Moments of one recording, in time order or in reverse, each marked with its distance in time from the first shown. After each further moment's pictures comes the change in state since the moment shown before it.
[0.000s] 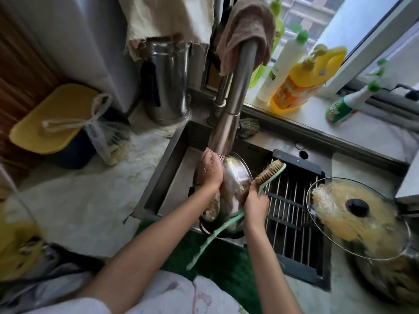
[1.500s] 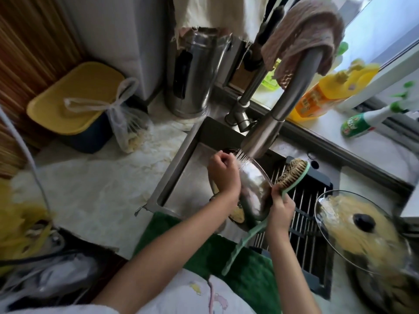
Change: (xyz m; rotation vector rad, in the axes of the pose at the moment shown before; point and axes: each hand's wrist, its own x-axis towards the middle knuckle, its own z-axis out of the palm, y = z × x) left_hand -0.017 0.004 -0.018 -0.350 0.282 0.023; right_hand -0.014 -0.009 -0.005 0.119 -0.039 -0.306
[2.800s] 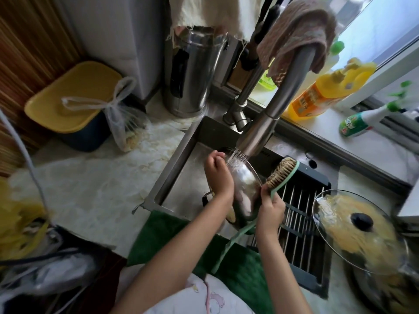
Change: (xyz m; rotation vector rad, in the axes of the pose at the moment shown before) left_hand -0.004 -0.005 -0.001 -0.140 0.044 0.019; right_hand -0.014 0.001 0.007 -0.109 0.013 -0.023
